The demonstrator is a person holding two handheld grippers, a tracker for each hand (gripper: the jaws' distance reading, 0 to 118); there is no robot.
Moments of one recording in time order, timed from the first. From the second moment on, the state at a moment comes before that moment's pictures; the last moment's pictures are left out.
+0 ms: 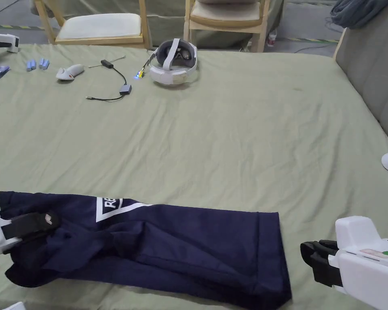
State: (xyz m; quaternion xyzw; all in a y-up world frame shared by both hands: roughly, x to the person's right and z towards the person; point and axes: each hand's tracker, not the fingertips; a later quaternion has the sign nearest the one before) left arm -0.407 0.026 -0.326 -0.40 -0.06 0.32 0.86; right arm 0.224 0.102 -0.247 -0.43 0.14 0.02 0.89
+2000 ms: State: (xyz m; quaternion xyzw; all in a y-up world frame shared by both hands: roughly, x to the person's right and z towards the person) left arm 0.051 -0.021 -0.300 -0.52 -0.34 0.06 0.78; right arm 0.253 0.105 -0.208 -0.44 0.09 -0.01 0.89
